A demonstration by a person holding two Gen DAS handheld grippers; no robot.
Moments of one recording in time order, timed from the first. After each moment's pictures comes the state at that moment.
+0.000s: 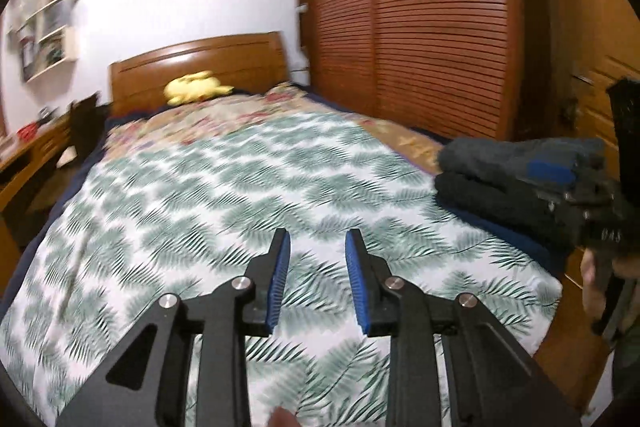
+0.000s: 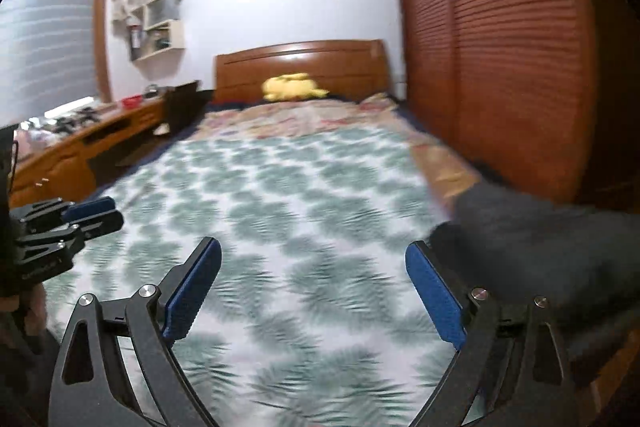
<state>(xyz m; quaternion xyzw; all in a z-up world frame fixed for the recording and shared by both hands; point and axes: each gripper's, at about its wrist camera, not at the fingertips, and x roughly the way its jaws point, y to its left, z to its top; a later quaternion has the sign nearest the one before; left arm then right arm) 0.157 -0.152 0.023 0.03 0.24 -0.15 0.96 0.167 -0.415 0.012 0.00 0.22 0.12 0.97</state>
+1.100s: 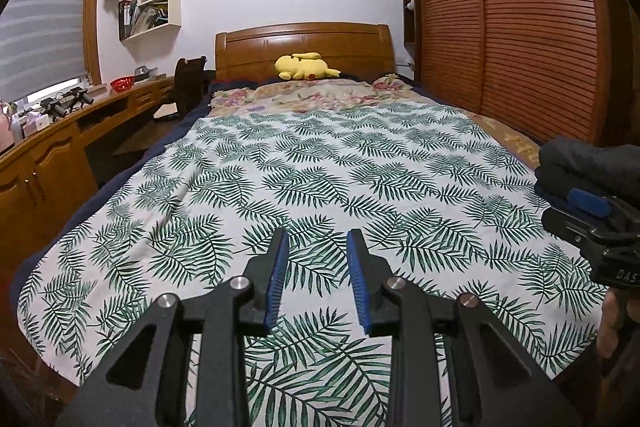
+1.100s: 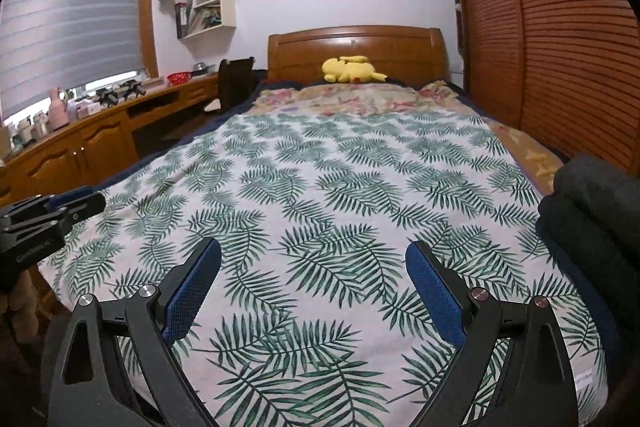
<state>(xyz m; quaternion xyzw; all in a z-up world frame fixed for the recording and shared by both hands) 0.101 -0.040 -0.035 0.00 0.24 0.01 0.97 0.147 -0.277 -0.046 -0.02 0.23 0.18 0.96</state>
